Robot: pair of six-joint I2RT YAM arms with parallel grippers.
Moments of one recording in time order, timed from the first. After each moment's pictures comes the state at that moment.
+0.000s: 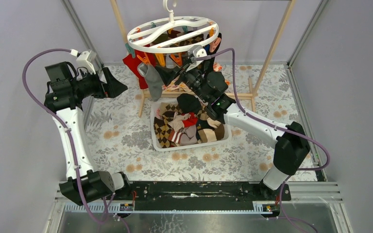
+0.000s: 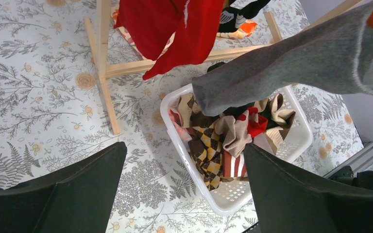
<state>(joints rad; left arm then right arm) 0.41 1.25 1.54 -0.92 0.88 0.08 0.83 1.66 1.38 0.67 -0.05 0.12</state>
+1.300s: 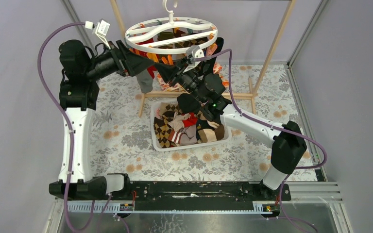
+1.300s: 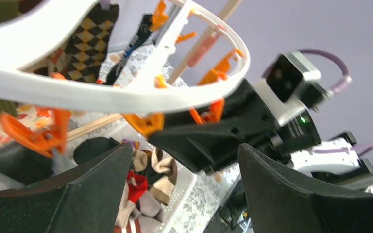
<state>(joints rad) 0.04 1.24 1.69 -0.47 0.94 -0.53 0.87 1.69 1.42 0.74 -0.07 0.19</state>
